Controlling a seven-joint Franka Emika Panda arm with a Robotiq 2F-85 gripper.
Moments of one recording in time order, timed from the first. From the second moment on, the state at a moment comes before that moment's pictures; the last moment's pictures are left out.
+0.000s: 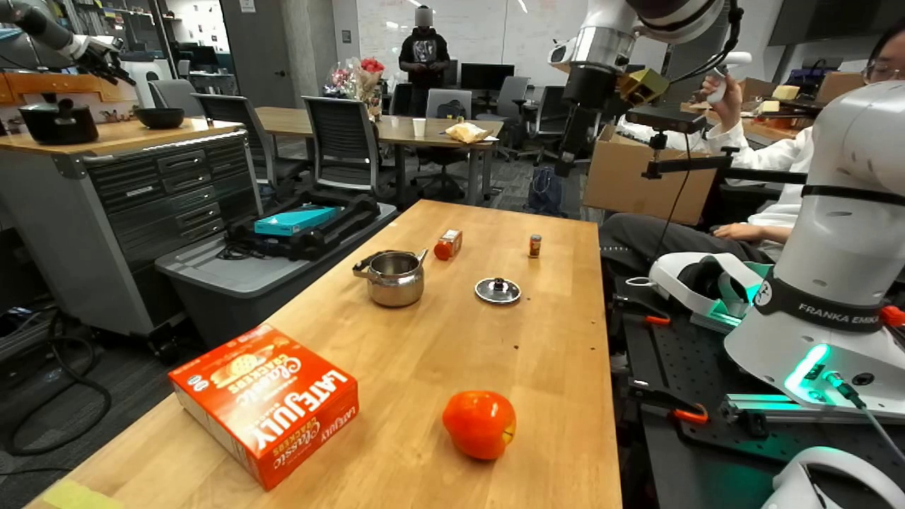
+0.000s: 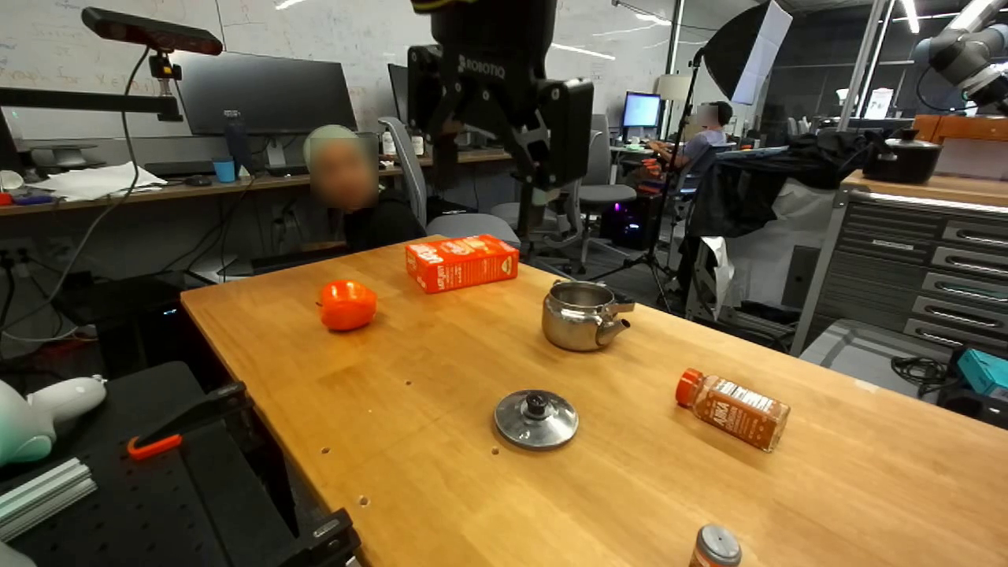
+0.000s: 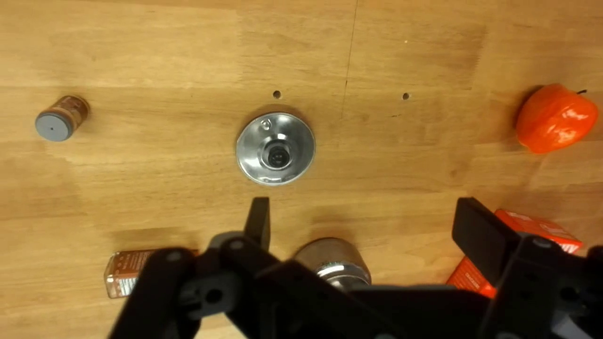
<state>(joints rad) -0.04 -0.52 -0.34 -2.73 0.09 2.31 -0.47</state>
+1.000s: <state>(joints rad) -0.04 -0.20 -0.31 -2.73 0.08 2.58 -0.52</state>
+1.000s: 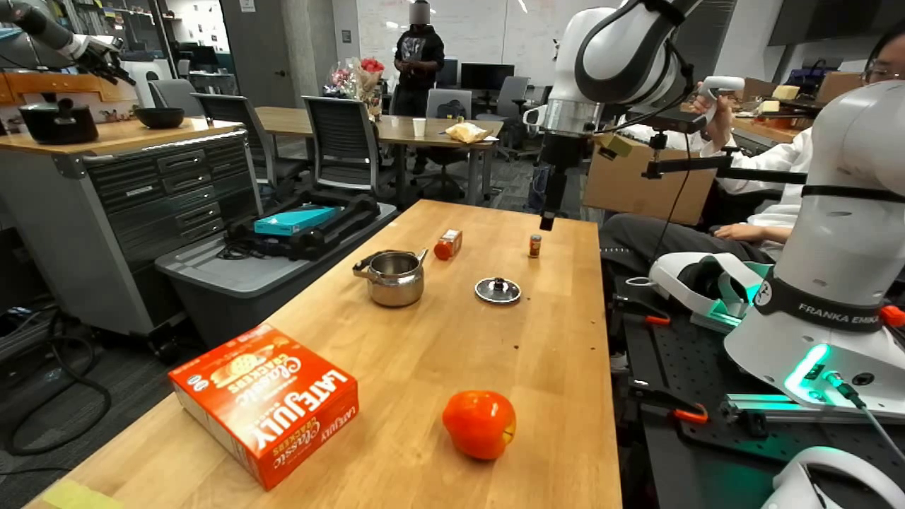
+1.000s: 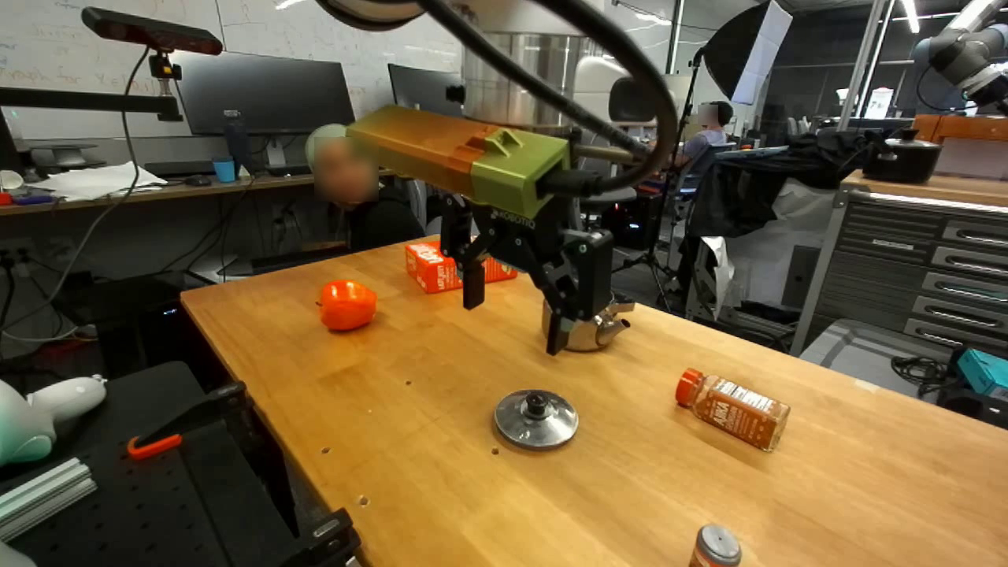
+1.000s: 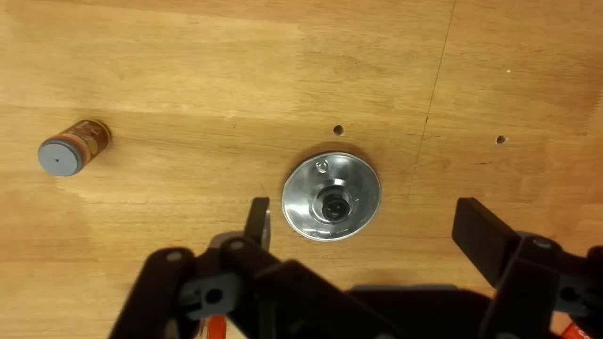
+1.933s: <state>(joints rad) -0.04 -0.02 -0.23 -2.65 0.14 2.72 -0.52</state>
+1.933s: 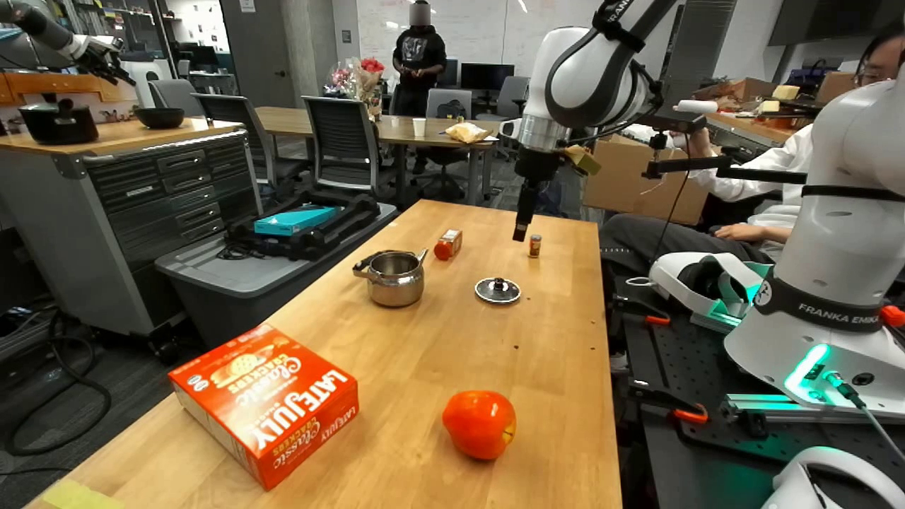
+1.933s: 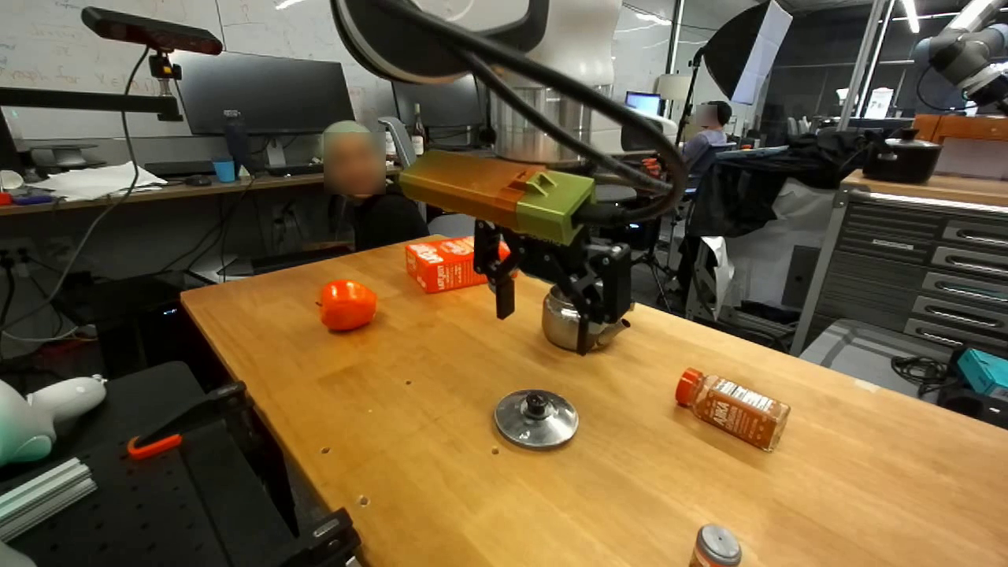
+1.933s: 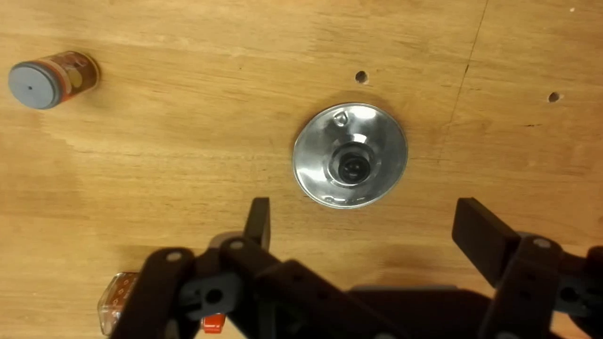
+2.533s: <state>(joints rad) -0.10 0.14 -0.12 -2.56 0.24 2.74 -0.56</state>
